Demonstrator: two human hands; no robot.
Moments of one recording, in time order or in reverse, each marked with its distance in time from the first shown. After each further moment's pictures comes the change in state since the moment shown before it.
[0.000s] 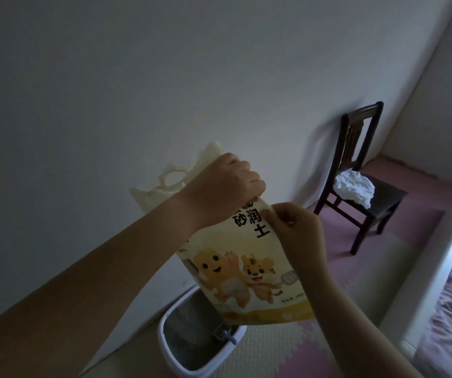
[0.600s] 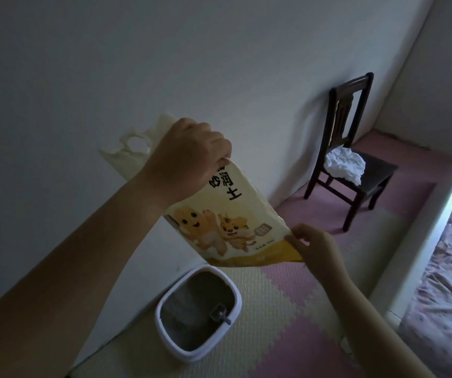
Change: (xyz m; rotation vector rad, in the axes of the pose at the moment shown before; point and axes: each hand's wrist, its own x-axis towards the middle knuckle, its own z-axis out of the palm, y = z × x) left_hand 0.027 -0.006 0.012 -0.039 0.103 -0.156; right_hand -0.028 0.129 -0.067 -0.426 -0.192 0.212
